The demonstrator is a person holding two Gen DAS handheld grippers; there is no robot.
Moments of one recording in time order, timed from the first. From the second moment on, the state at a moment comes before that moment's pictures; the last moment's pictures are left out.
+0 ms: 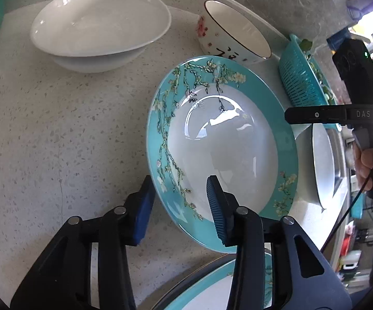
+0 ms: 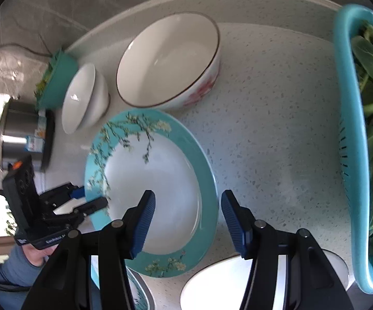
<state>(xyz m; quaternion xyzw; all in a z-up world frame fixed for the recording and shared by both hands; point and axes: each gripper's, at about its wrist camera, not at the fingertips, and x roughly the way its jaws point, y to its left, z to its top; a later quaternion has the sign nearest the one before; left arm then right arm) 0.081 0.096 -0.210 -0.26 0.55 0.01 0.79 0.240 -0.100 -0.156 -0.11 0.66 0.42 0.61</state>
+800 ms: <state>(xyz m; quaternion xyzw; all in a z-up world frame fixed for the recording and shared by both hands) 0.089 0.107 -0.214 -0.25 0.55 0.02 0.80 0.233 -0.089 -0.180 -0.21 0.67 0.39 0.60</state>
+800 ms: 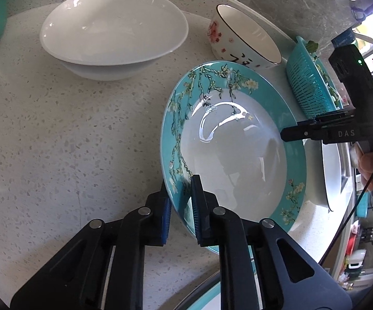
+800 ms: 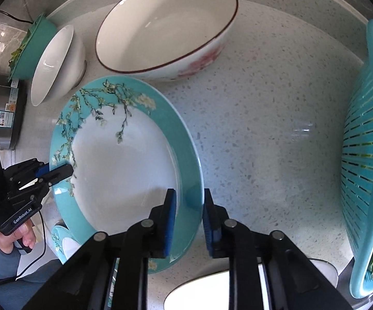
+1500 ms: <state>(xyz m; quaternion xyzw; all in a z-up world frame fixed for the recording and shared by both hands) 0.083 0.115 -0.211 -0.28 0.55 0.02 0.79 0.231 -0.098 -0.174 -0.20 0.66 0.40 0.60</state>
